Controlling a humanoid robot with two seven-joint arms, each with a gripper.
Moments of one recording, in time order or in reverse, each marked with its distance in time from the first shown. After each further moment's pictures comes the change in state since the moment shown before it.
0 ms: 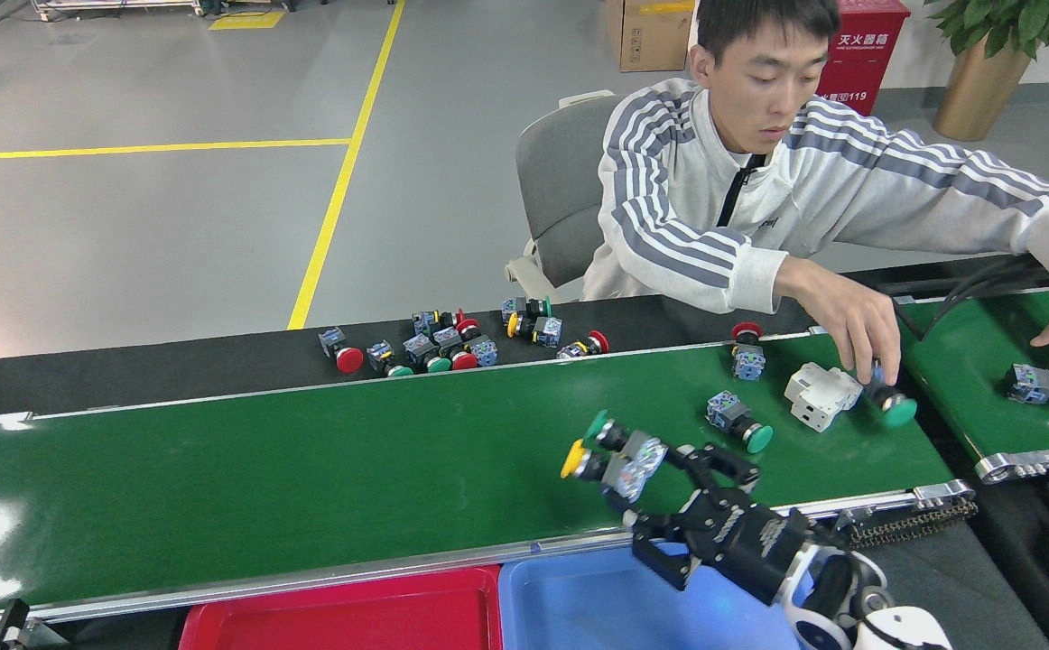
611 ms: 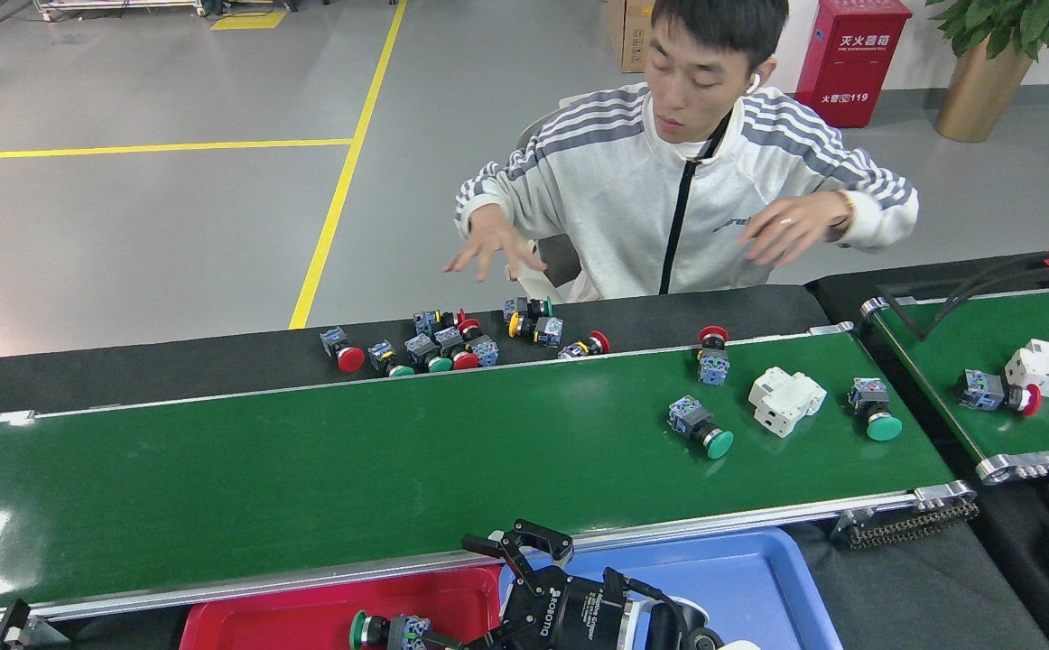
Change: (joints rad) left arm 0.011 0.000 0.000 0.000 0.000 -0.007 0.000; right arm 0.093 0.143 0.066 -0.054 0.068 0.100 0.000
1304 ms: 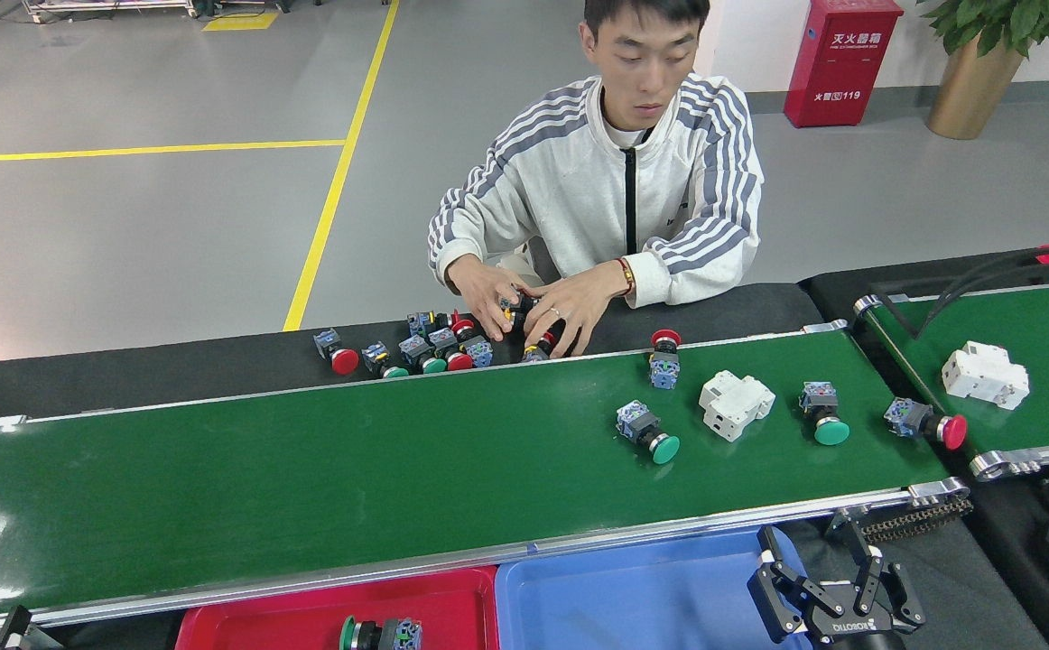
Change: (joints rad) left arm 0.001 0.000 0.000 -0.001 0.000 -0.003 0.000; right arm 0.200 -0.011 -0.443 -0.090 0.009 0.416 -0.156
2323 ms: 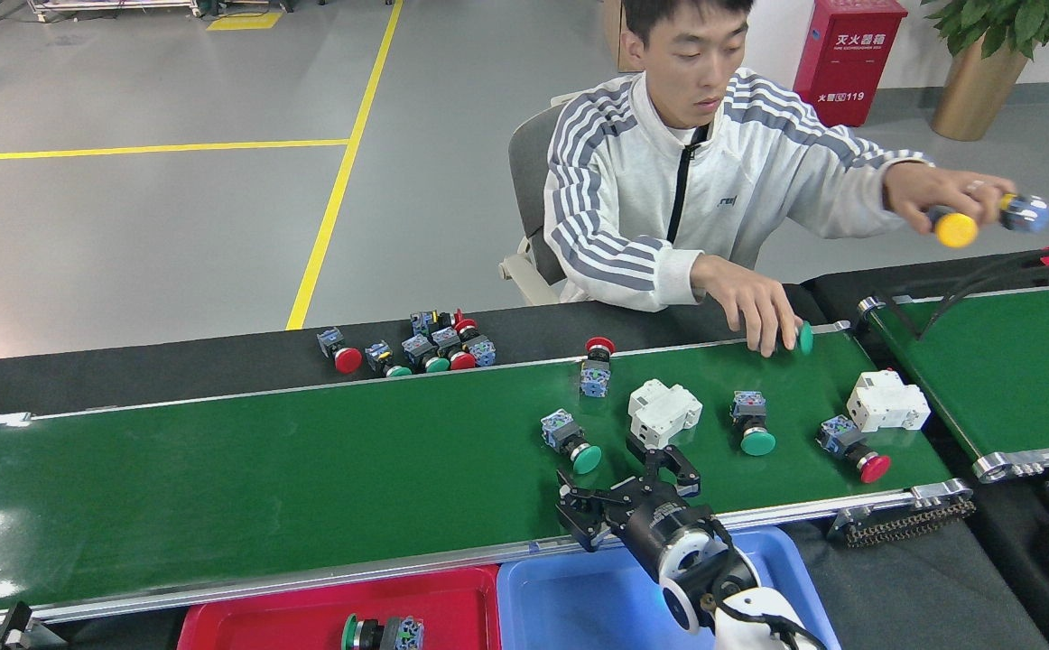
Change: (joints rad) left arm -0.007 0.004 -0.003 0.001 0.000 -0.001 0.000; right arm -0.471 0.068 0.455 0.464 0.065 0.132 0.245
